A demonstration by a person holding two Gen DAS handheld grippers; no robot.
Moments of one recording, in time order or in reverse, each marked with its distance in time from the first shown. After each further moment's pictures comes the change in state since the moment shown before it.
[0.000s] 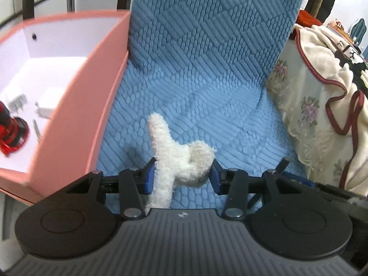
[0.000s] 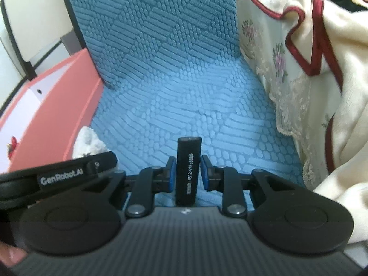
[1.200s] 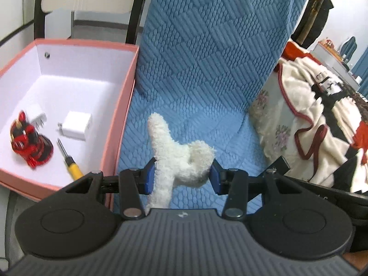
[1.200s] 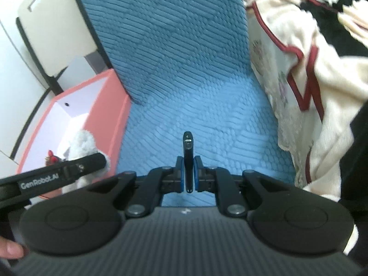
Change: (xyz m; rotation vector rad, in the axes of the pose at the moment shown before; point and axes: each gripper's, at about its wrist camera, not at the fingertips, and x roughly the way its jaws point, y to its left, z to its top) left arm -0.089 0.024 0.033 -0.058 -0.051 -0.091; right arm -0.061 0.016 0.038 0.010 0.015 0.083
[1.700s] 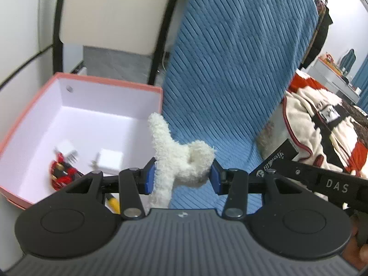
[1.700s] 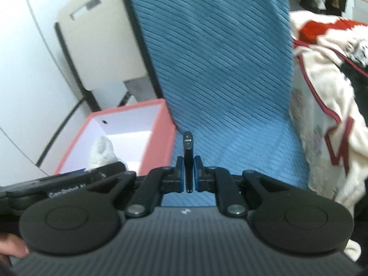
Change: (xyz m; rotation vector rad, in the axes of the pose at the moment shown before) left arm -0.062 0.049 0.047 0.003 -0.091 0.022; right arm -0.036 0.094 0.043 -0.111 -0.100 0.089
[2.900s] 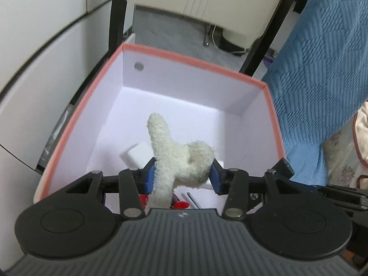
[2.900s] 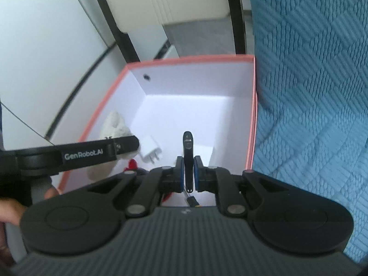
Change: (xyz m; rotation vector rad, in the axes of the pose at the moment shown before) left arm 0.080 0.190 0.054 -0.106 0.204 0.127; right arm 0.167 0.125 0.004 -0.084 0.295 0.098
